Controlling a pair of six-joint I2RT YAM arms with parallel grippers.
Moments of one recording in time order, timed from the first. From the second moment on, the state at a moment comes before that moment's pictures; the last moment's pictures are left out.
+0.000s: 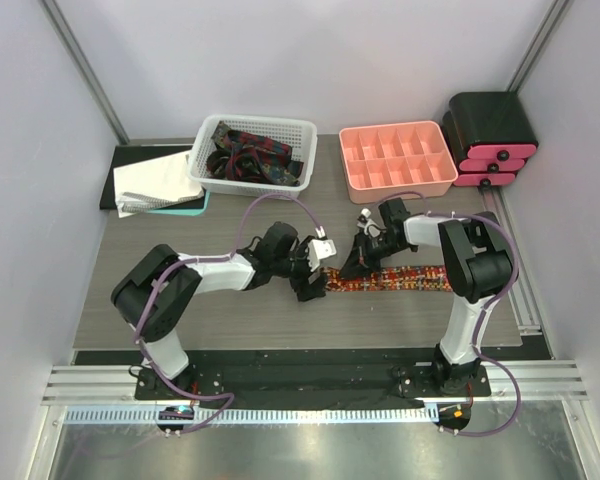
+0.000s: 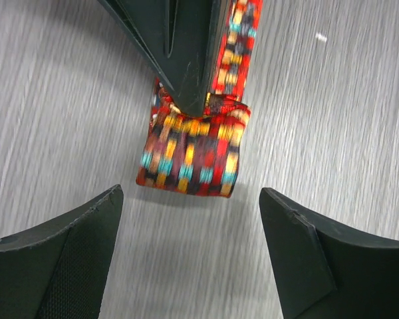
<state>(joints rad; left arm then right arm) -0.74 1.72 0.83 0.18 0.51 0.33 0.26 1.90 0.99 -0.38 -0.87 0.44</state>
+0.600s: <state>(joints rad) -0.74 1.83 0.85 0.38 0.62 0.30 0.22 1.94 1.00 -0.46 -0.83 0.36</state>
